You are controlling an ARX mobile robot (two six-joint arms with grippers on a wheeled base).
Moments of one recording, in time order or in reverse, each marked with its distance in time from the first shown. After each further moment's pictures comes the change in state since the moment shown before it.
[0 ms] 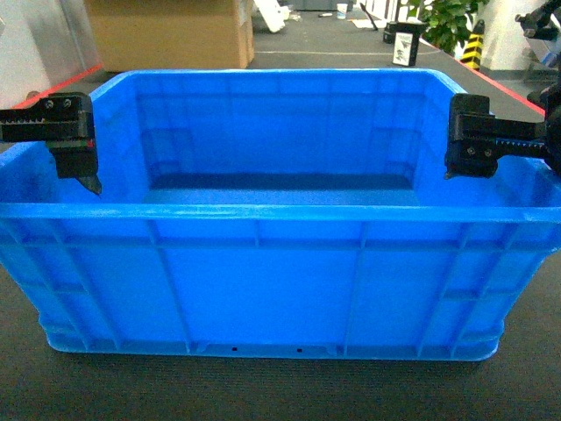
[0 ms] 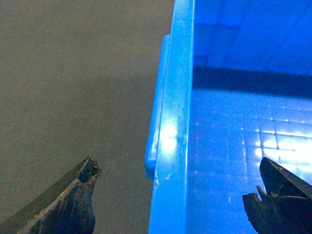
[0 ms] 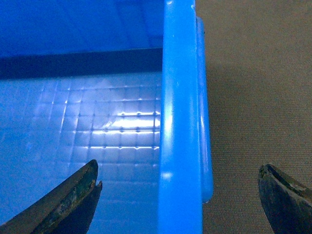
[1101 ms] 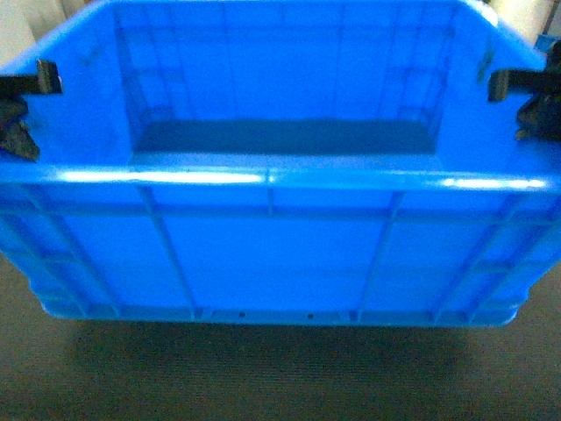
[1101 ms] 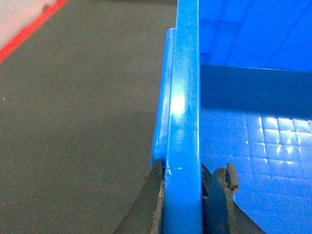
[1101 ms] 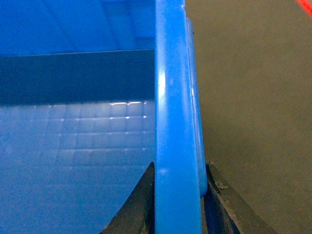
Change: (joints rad) left arm -0.055 -0.216 -0.138 0.150 -0.047 0.013; right arm 0.049 -0.213 -0.144 0.177 0.095 -0.052
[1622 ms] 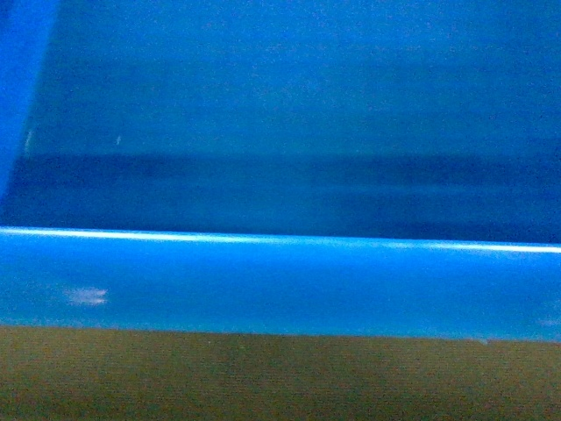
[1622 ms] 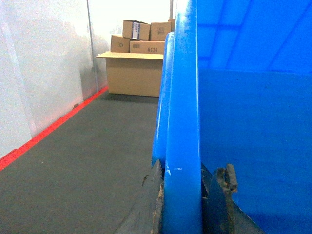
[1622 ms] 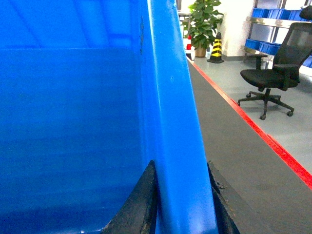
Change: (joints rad) left arm -0.390 -0.655 -0.422 0.236 -0.404 0.168; right arm 0.198 -0.645 -0.457 0.209 0.381 -0.135
